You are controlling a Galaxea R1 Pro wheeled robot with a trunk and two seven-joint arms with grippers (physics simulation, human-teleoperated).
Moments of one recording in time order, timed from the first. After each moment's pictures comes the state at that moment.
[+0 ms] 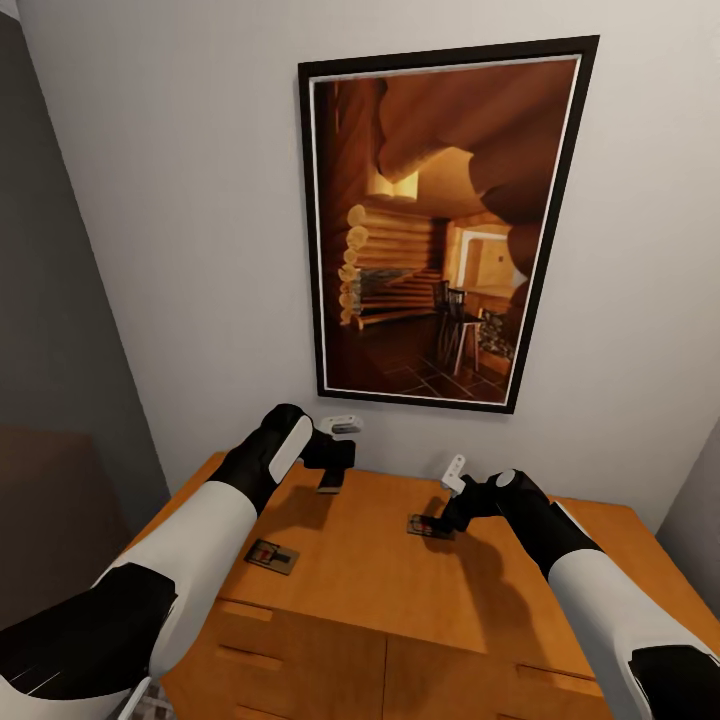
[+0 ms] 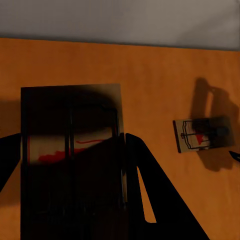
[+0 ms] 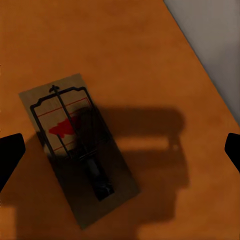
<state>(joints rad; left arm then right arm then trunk) -1.06 -0.17 -0.25 -0.65 0.43 1.01 0.01 -0.84 -0.08 0.11 -0.66 0.67 0.26 0.82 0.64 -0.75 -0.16</state>
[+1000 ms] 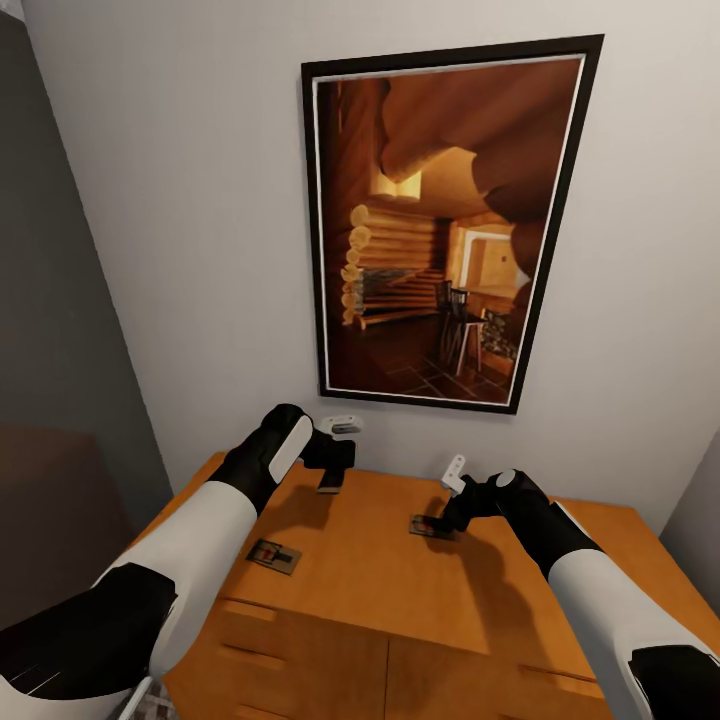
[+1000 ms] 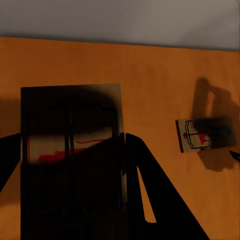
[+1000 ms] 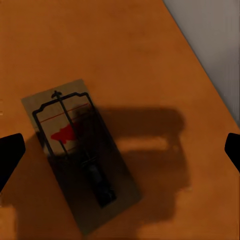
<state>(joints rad) -1.06 -0.17 -0.25 -0.65 0.43 1.01 0.01 -0.84 -0.08 0.11 -0.66 0.67 0.26 0.82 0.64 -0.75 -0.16</state>
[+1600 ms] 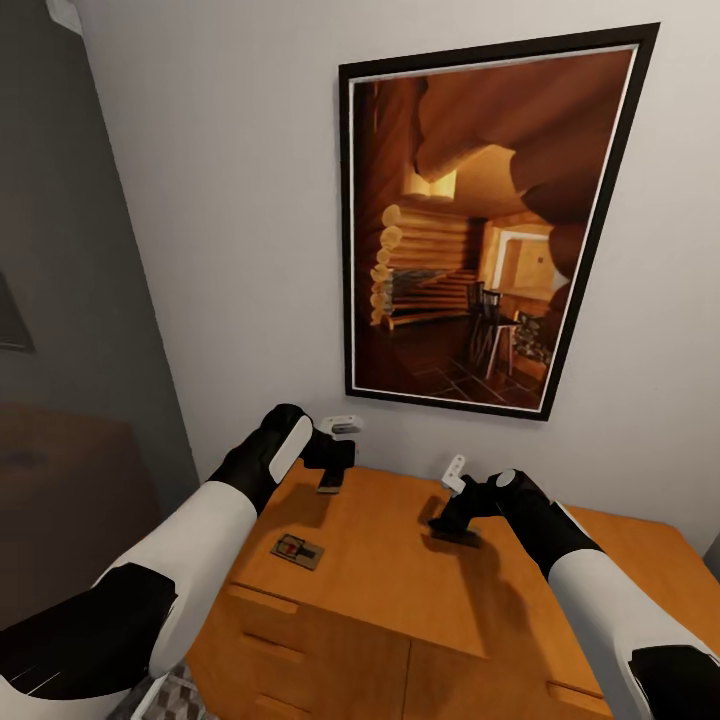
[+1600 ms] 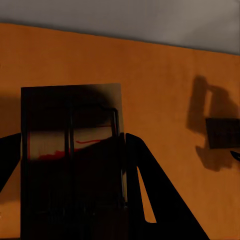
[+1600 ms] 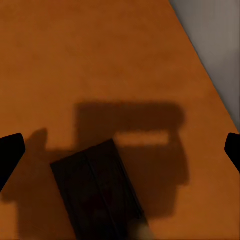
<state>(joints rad) -1.06 -0.17 -0.25 -0.65 0.42 1.01 0.01 -0.84 -0.08 0.11 -0.66 0.67 0.26 0.82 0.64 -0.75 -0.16</state>
